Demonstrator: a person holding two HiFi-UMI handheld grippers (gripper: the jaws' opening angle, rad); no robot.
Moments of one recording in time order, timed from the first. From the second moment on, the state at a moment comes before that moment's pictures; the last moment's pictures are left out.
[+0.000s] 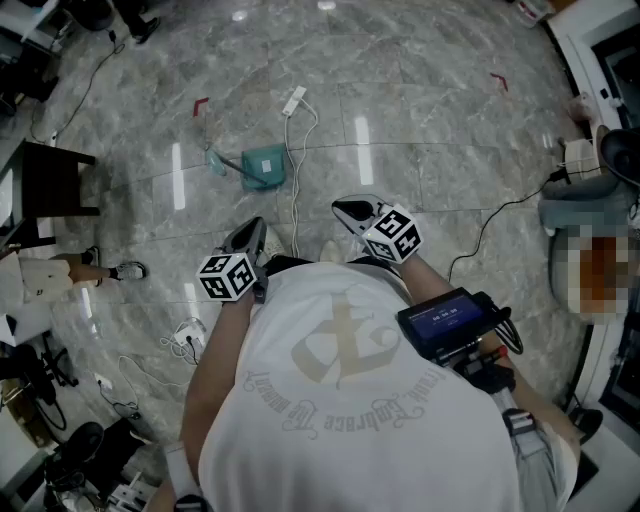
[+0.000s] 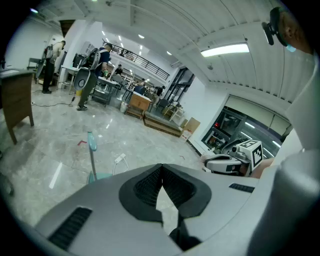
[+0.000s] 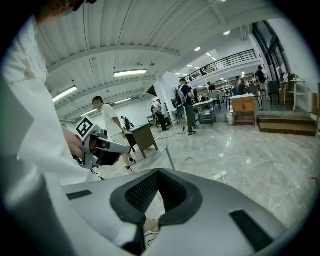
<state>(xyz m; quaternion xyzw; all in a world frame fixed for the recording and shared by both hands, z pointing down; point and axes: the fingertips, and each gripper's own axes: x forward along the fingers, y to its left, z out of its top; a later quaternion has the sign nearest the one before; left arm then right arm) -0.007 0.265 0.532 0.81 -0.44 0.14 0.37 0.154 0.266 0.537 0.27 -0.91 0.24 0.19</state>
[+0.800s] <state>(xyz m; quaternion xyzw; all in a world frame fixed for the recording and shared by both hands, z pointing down) -0.049 0.255 0.537 0.78 -0.47 0.12 0.39 0.136 0.239 0.542 0.30 -0.90 0.25 0.19</state>
